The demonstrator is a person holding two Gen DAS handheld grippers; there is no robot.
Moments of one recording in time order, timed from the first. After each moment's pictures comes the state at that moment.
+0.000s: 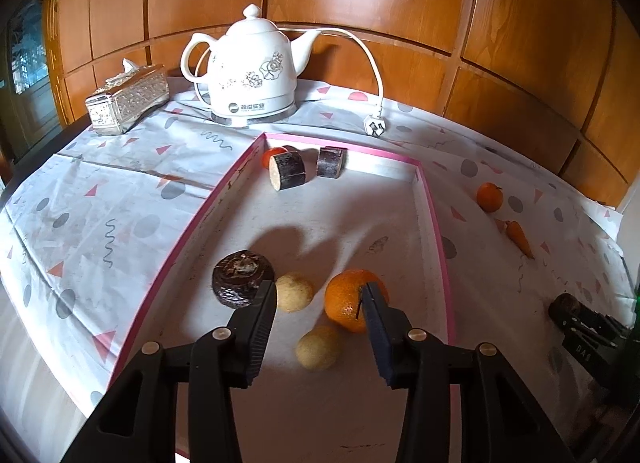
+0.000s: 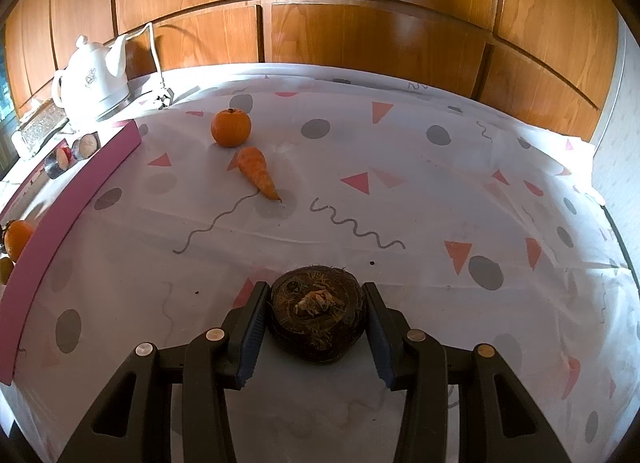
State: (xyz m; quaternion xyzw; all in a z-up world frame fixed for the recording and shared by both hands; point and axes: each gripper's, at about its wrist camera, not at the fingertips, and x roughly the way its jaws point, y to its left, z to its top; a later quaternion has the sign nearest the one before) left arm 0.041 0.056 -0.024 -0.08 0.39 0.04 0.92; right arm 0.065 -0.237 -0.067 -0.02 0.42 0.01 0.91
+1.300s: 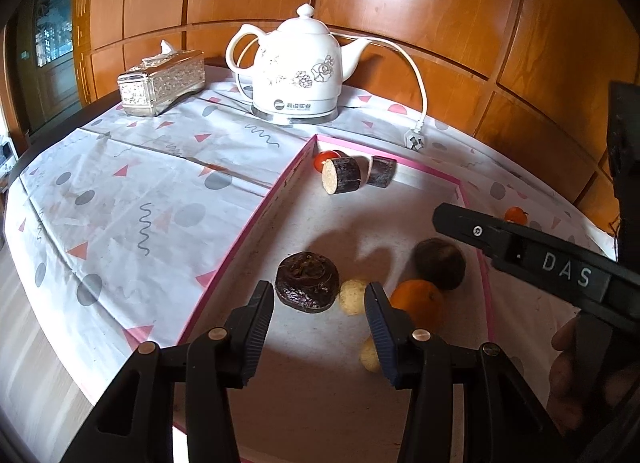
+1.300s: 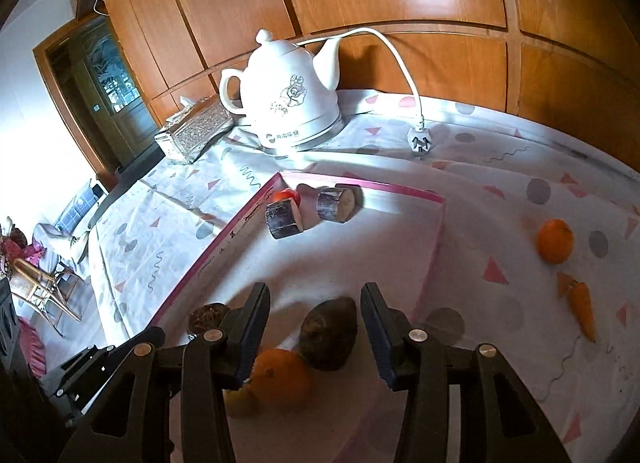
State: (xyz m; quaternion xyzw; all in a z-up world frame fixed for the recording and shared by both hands) left arm 0.034 0.096 -0.025 -0.11 0.38 0.07 0.91; right arm 0.113 -0.038 -0.010 0.02 0.41 0.28 0.87
